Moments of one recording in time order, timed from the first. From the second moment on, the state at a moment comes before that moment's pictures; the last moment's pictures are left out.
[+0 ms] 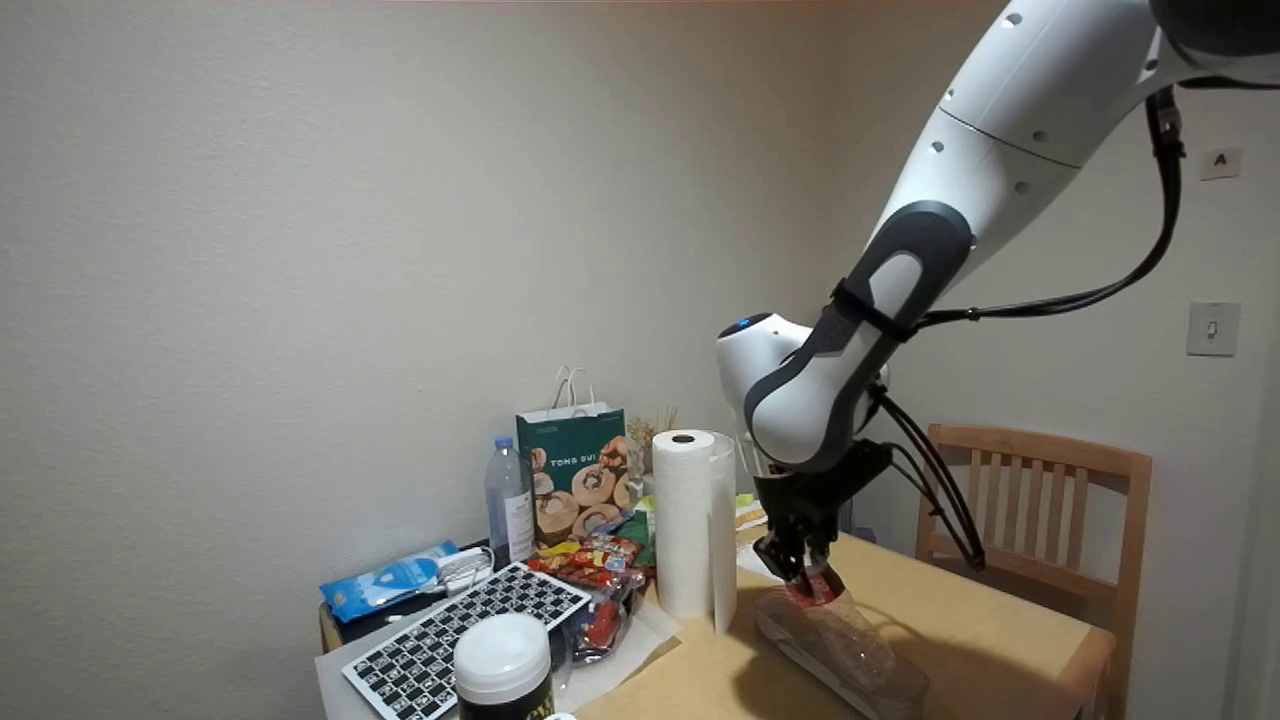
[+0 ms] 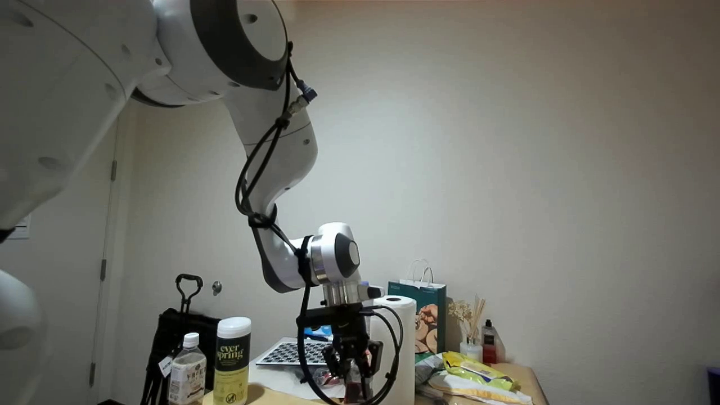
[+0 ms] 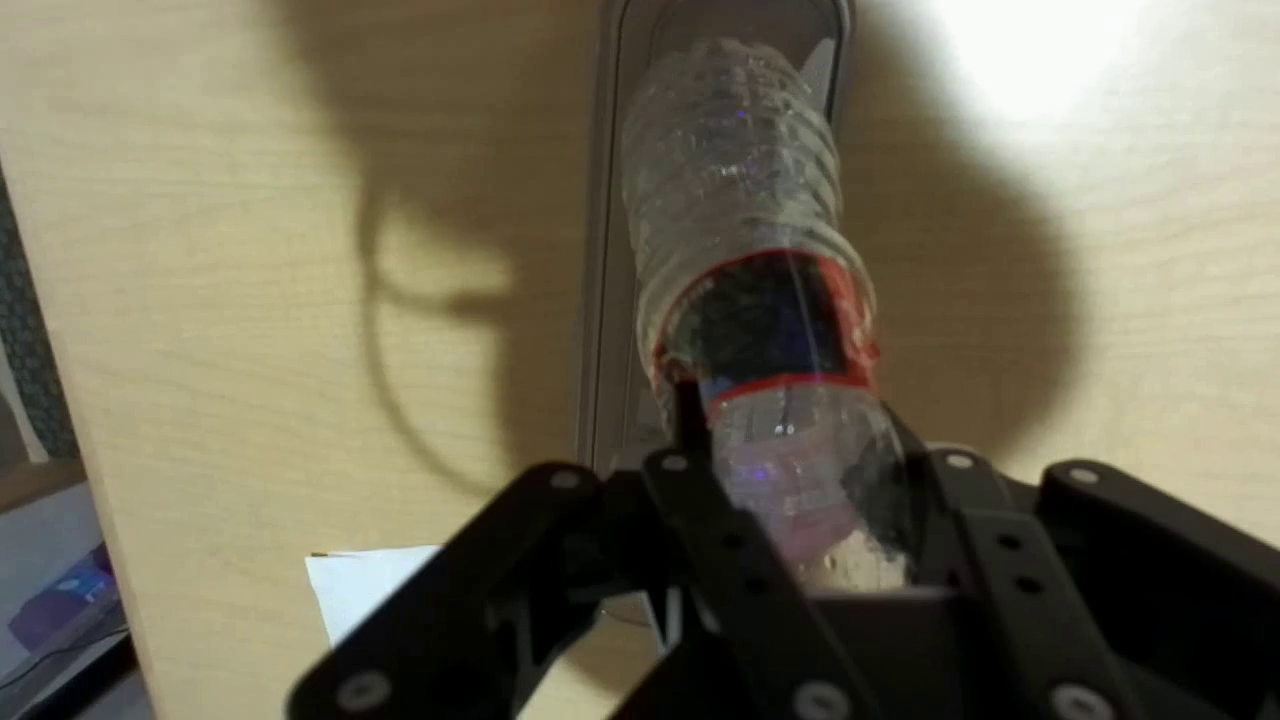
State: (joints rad) arm 0.07 0.38 -0.11 -2.11 -0.32 2.40 0.28
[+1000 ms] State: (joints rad) arm 0.07 0.46 -0.09 -2.04 -0.25 2.23 0.24
